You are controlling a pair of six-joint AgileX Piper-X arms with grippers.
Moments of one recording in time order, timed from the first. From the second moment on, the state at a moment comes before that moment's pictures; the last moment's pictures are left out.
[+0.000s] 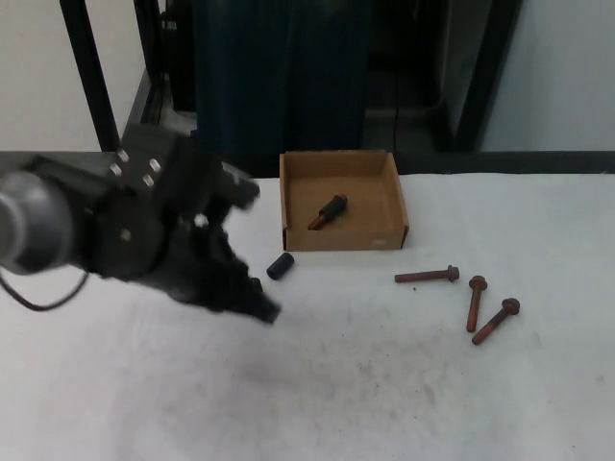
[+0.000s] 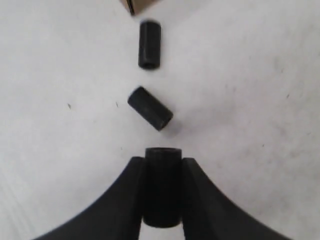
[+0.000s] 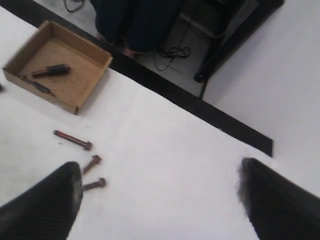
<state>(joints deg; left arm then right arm) -27.4 87.5 -53.5 21.9 2.8 7.8 17.2 64.2 -83.0 62.3 5.7 -15.1</state>
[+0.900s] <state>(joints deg) -33.7 65.8 -57.9 30.9 7.4 -1.2 17.9 82.7 -57.9 40.9 2.6 14.4</state>
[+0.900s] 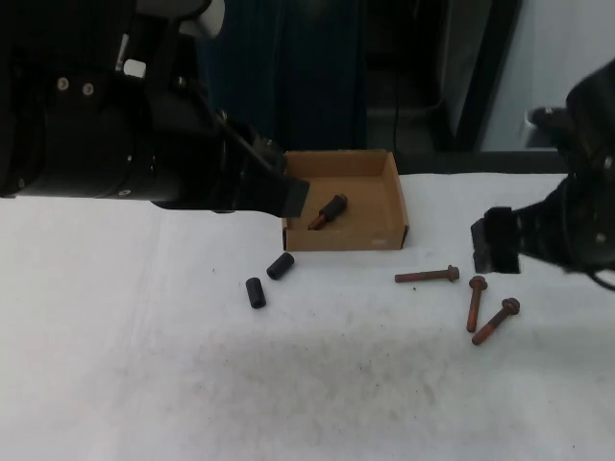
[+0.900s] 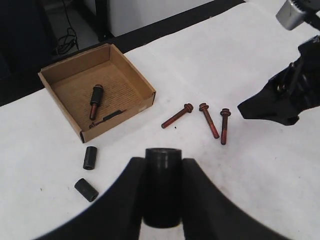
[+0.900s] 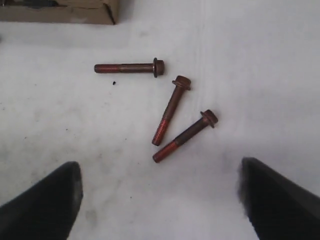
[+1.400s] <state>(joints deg) -33.7 65.8 -57.9 30.9 7.4 0.0 17.8 96.3 -54.1 28.1 2.7 32.9</state>
